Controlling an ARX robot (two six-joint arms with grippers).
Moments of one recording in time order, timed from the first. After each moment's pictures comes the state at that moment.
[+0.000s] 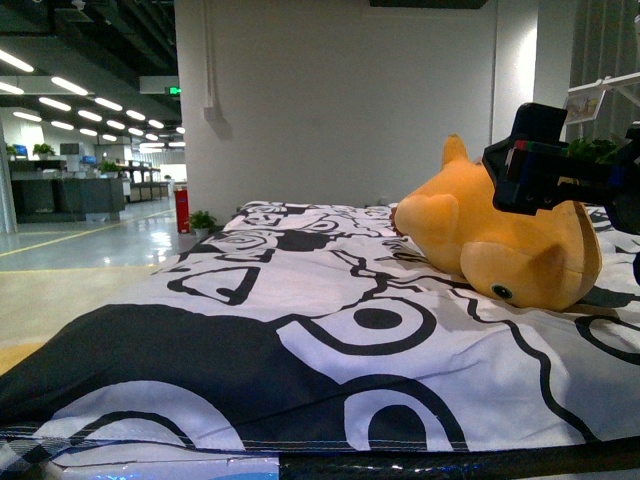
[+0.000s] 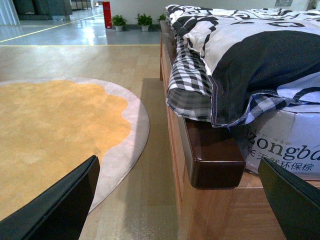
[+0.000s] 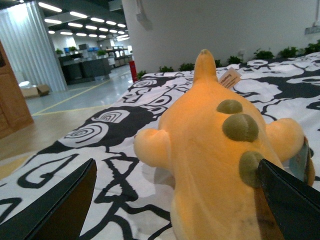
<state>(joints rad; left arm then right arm) 0.00 0.00 0.01 0.00 0.00 0.00 0.17 1.53 0.83 0.94 0.01 0.14</state>
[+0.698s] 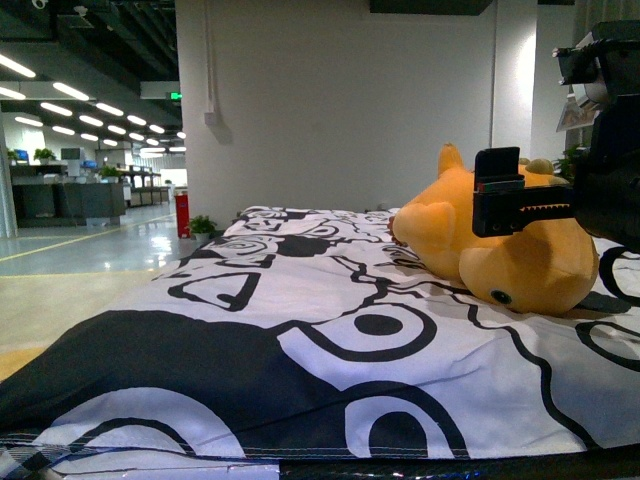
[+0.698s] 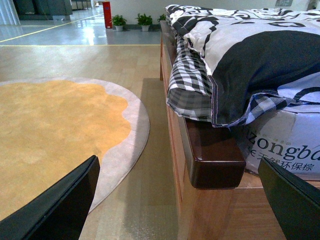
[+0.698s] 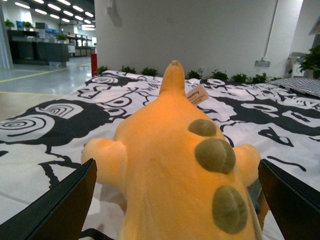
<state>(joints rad) 0.00 0.00 0.01 0.00 0.00 0.00 0.17 1.65 0.94 0.93 0.13 -0.07</state>
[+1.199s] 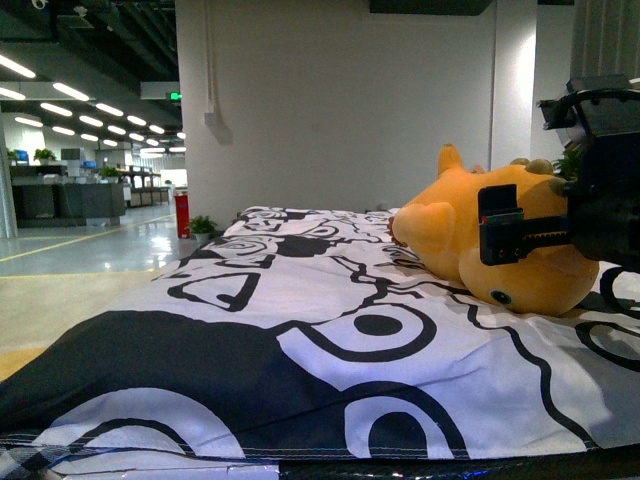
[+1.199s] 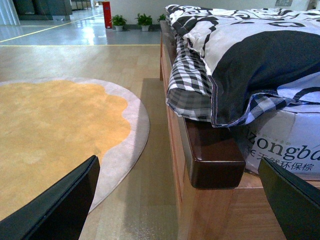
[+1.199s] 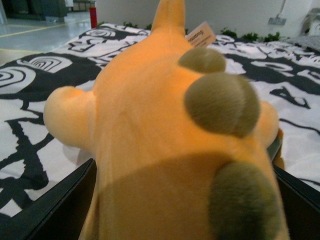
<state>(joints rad) 0.00 0.00 0.01 0.00 0.00 0.00 0.13 1.73 1.06 0.71 0.07 -0.07</state>
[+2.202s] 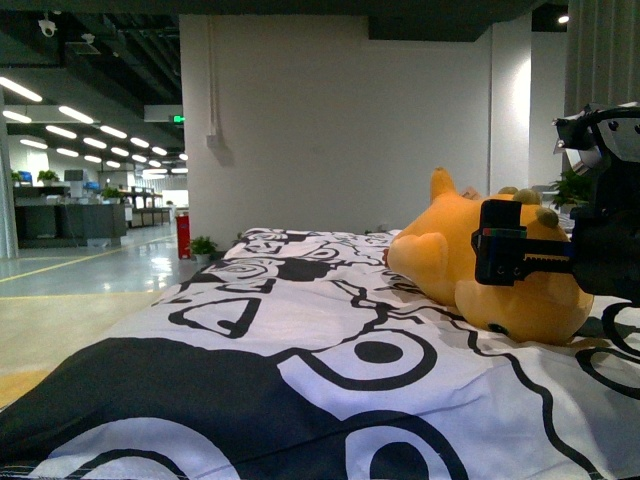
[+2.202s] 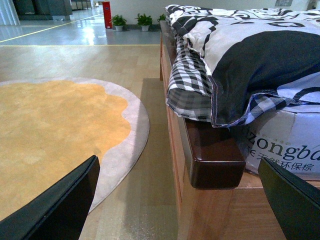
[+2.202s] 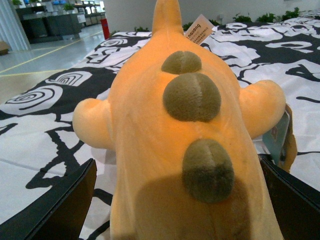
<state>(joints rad) 0.00 0.00 0.01 0.00 0.00 0.00 0.15 1.65 0.98 0.73 0.03 0.11</state>
